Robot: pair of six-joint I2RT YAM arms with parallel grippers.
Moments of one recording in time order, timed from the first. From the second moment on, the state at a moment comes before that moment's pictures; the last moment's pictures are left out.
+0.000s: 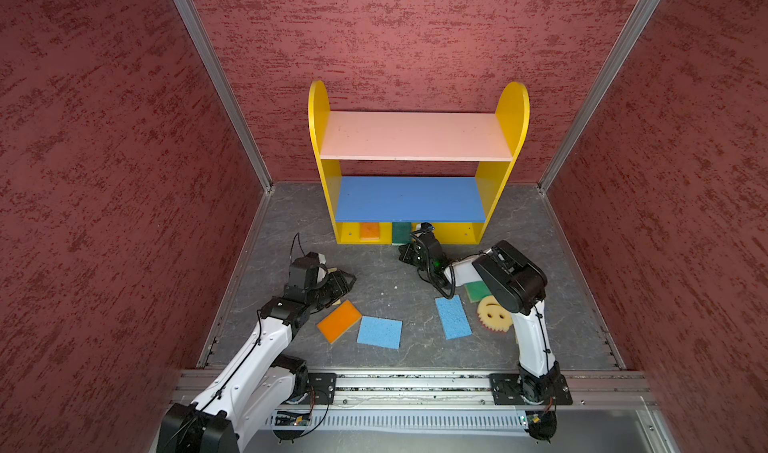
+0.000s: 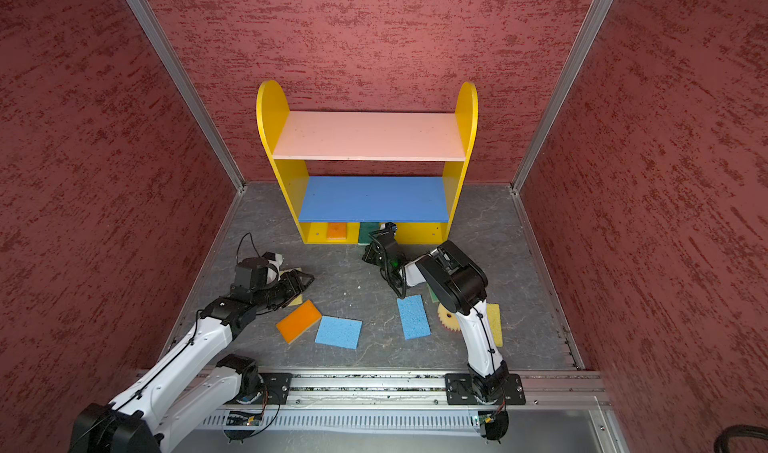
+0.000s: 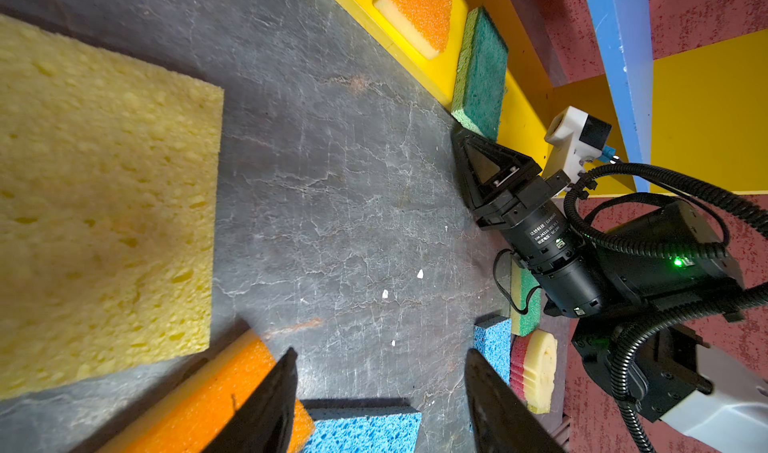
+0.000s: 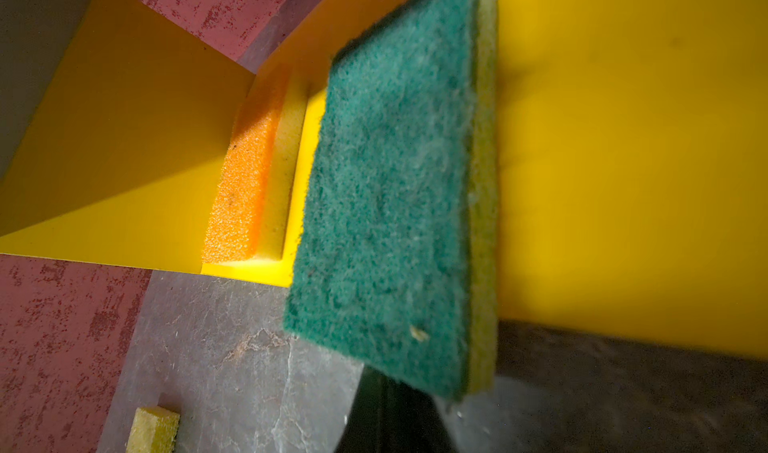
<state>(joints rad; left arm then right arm) -0.23 0.86 0.46 -0.35 0.34 -0.84 0.62 2.15 1.04 0.62 -0.04 0.89</state>
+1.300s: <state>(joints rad) -0.23 0.85 0.44 -0.37 0.34 -0.84 0.61 2.22 1.04 0.87 -0.01 1.06</state>
